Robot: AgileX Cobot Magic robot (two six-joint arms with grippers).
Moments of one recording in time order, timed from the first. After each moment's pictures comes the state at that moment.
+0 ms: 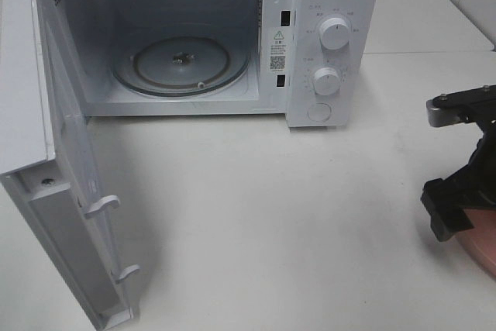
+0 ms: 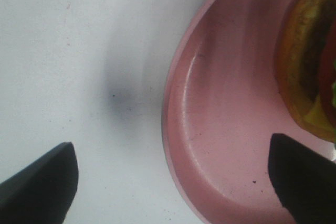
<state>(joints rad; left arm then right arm) 0.00 0.00 -0.52 -0.09 1.07 0.03 0.21 1.53 -0.69 -0.23 0.66 0.23</state>
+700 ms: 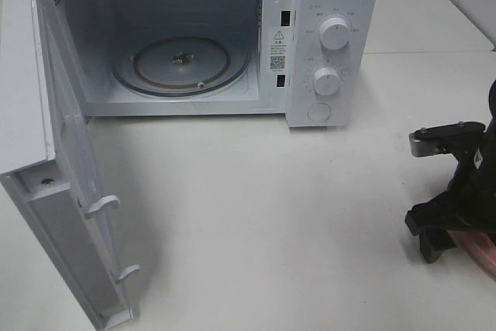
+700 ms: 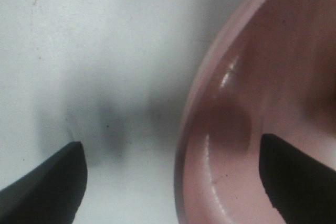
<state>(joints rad) 0.00 0.00 -0.52 -0.09 1.07 0.03 0.16 1.74 -0.69 -0.18 0.54 0.18</state>
